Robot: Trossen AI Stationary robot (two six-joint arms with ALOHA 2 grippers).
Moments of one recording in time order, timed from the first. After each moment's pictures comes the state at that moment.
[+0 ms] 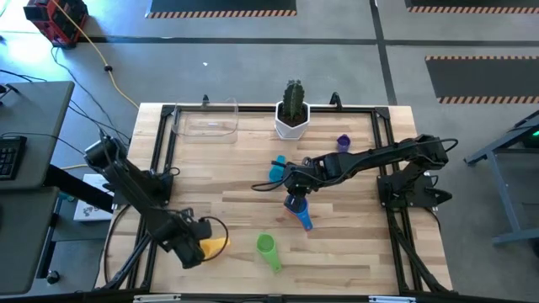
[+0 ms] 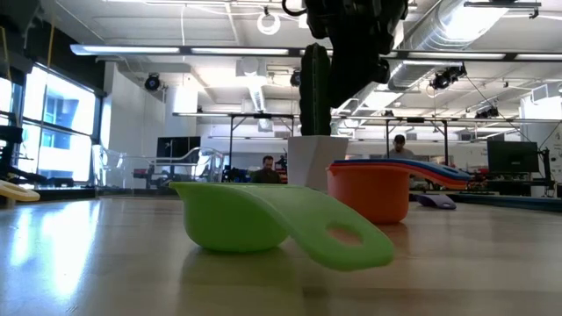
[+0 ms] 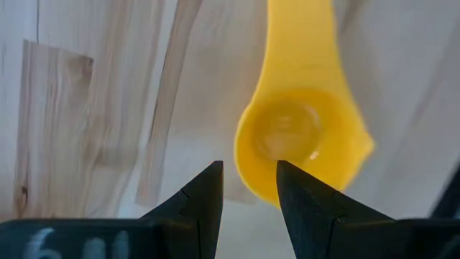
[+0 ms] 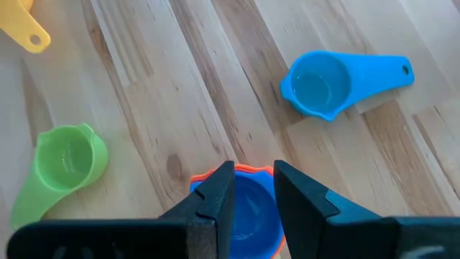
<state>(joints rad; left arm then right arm) -0.83 1.54 0.99 -0.92 -0.09 -1.10 0.14 1.67 1.35 -0.76 0.13 0.53</state>
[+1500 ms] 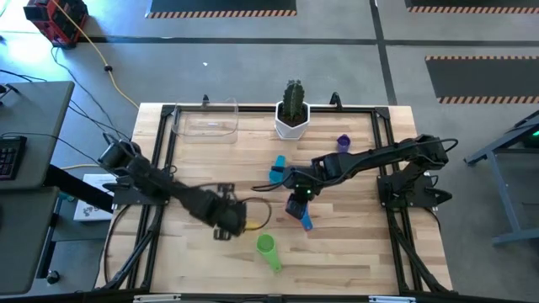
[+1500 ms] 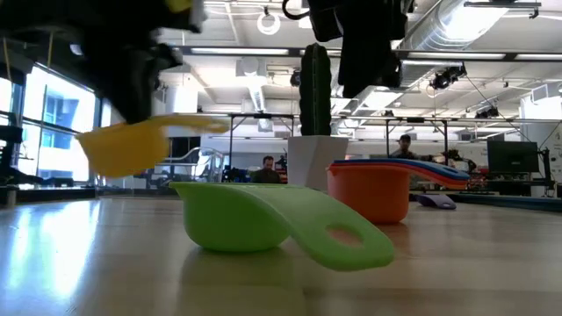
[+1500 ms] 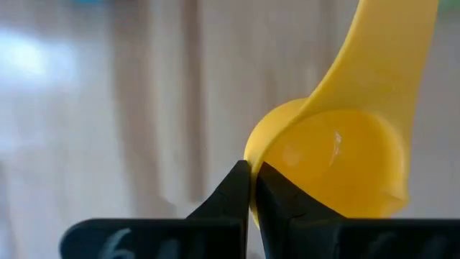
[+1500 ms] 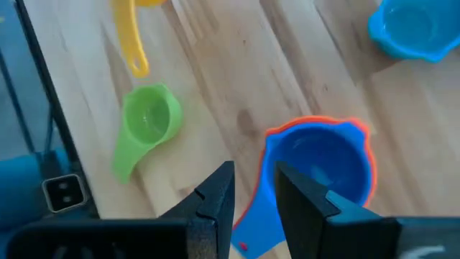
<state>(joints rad) -0.45 1.67 1.18 -0.93 -0.35 -0.35 0.14 1.67 1.35 -0.76 -0.14 0.64</state>
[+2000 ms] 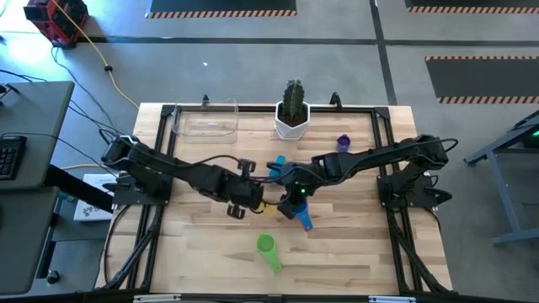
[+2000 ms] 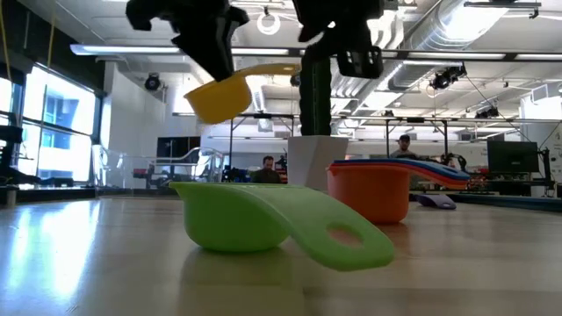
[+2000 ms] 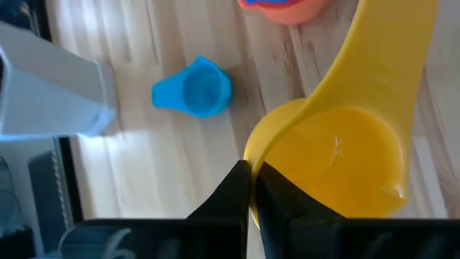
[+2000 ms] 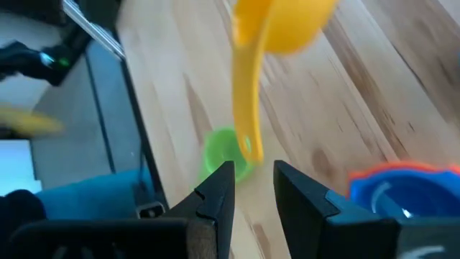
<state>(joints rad) -0.28 1.67 1.39 -0.92 -0.46 0.13 0.14 1.67 1.35 -0.54 -0.24 0.76</state>
